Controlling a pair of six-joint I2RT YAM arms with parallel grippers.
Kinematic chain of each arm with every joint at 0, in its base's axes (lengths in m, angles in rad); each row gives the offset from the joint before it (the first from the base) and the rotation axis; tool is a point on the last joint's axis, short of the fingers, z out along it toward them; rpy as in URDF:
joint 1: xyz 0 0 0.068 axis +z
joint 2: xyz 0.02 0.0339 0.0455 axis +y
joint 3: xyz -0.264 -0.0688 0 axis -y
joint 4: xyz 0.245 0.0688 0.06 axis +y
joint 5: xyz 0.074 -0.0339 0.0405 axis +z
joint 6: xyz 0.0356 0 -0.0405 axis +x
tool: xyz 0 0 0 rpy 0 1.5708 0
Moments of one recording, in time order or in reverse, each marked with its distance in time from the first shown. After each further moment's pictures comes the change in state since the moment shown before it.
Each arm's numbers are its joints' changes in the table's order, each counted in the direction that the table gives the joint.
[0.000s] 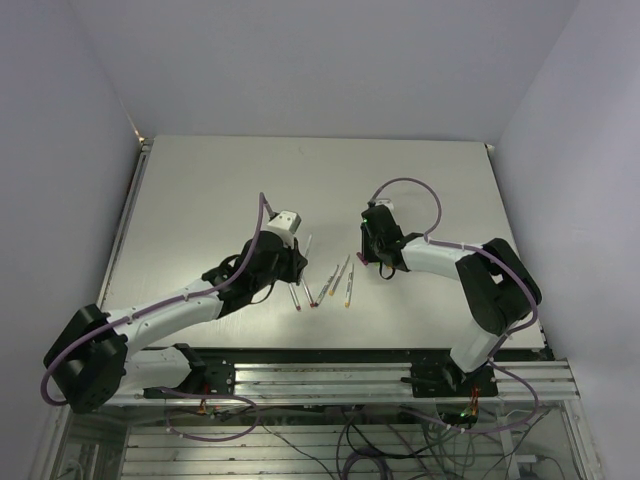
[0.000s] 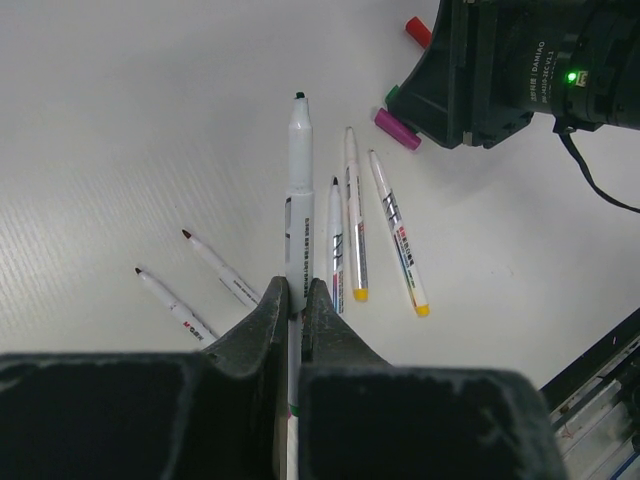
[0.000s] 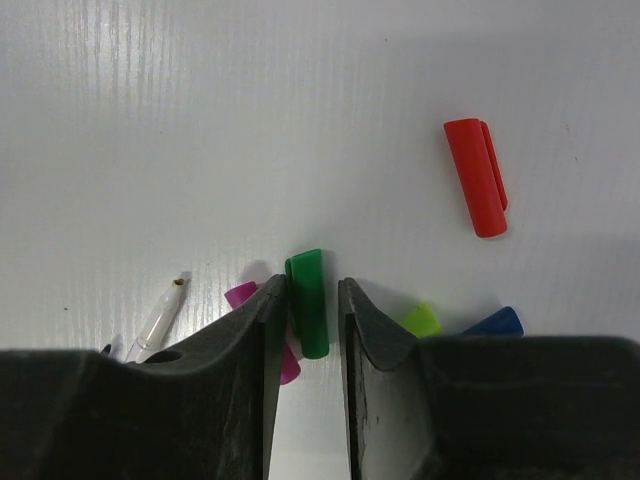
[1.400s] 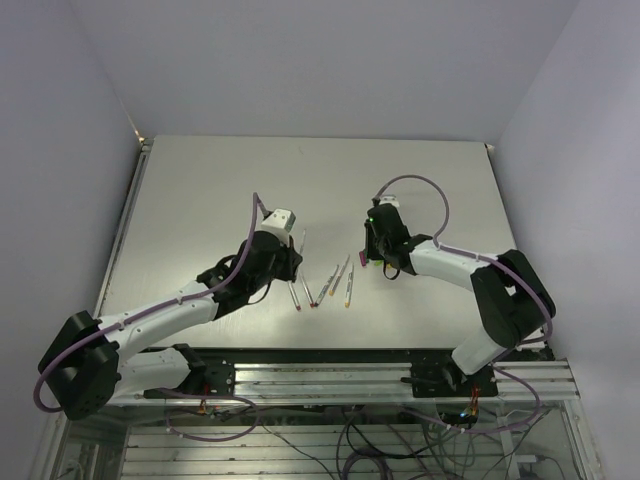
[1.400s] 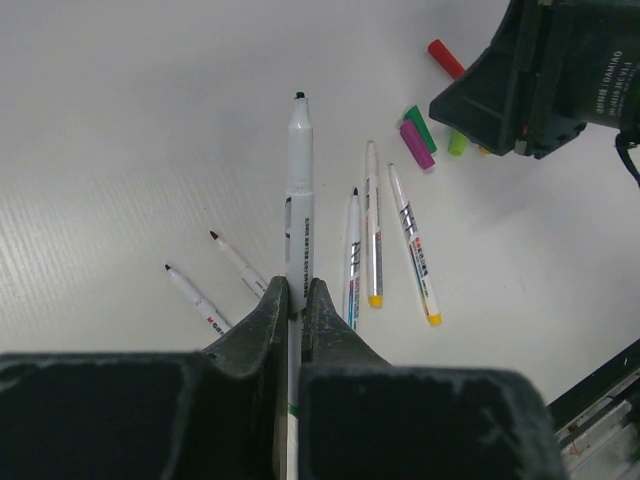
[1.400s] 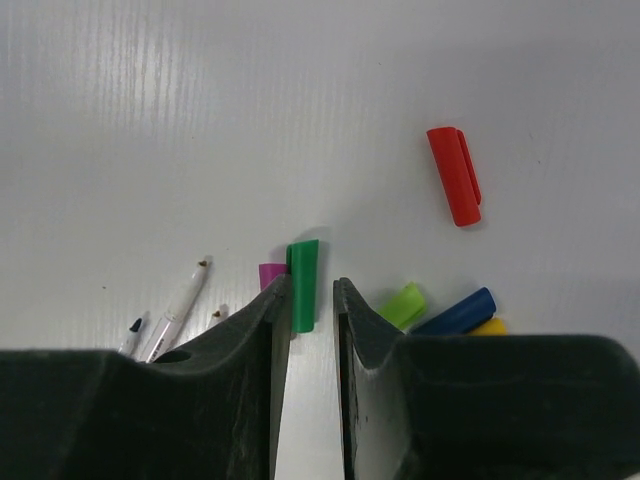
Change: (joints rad) left arm 0.000 -0.043 0.008 0.044 0.072 -0.006; right arm -0.001 -0.111 -0.037 0.007 -0.002 -0.011
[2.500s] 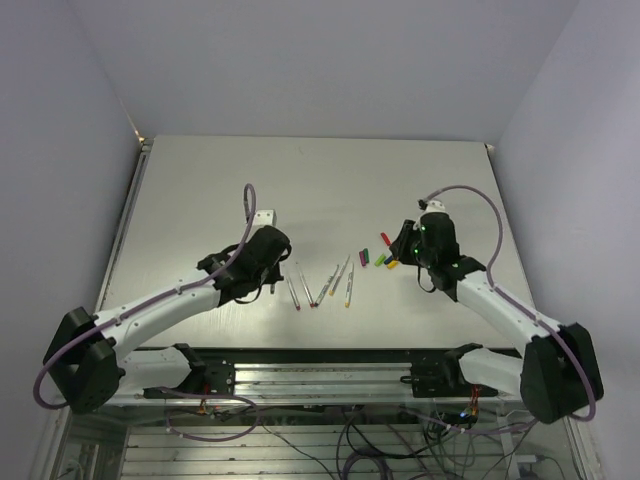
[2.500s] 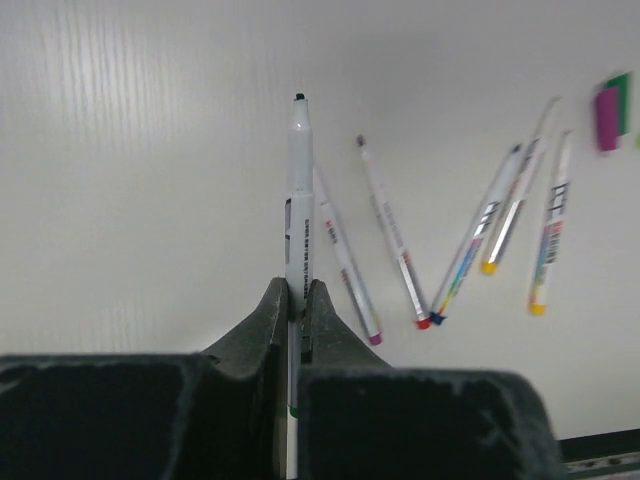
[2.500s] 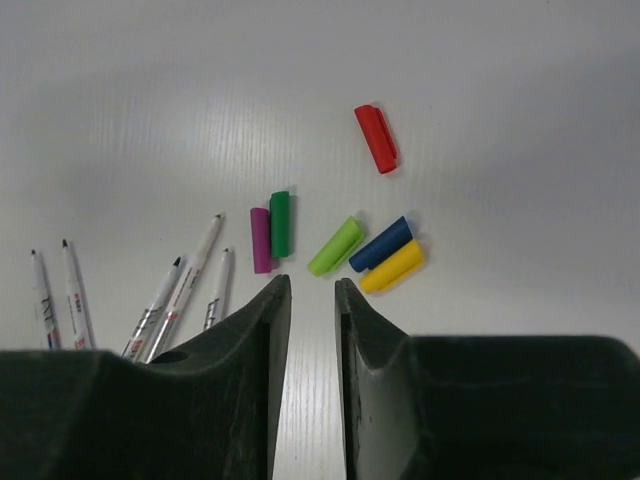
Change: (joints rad) left arm 0.000 0.058 0.179 0.562 0.217 -0.274; right arm -0.203 -0.488 -0.230 0.034 0.209 0.035
